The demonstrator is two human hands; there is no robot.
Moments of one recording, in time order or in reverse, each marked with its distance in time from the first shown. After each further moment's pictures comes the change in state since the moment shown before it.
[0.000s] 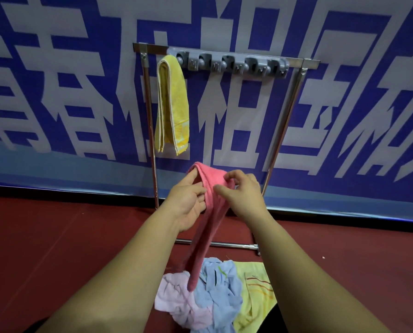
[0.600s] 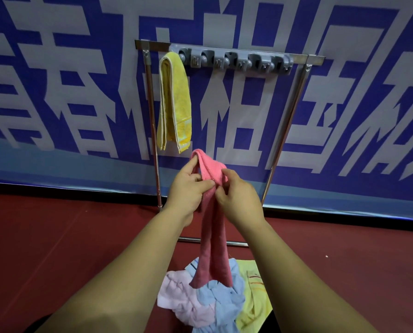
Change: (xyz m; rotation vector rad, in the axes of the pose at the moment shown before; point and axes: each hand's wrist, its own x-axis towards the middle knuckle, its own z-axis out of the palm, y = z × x) left_hand 0.010 -0.001 -0.005 0.294 0.093 0.253; right_hand -0.017 -0.014 0.014 -0.266 0.029 -0.192
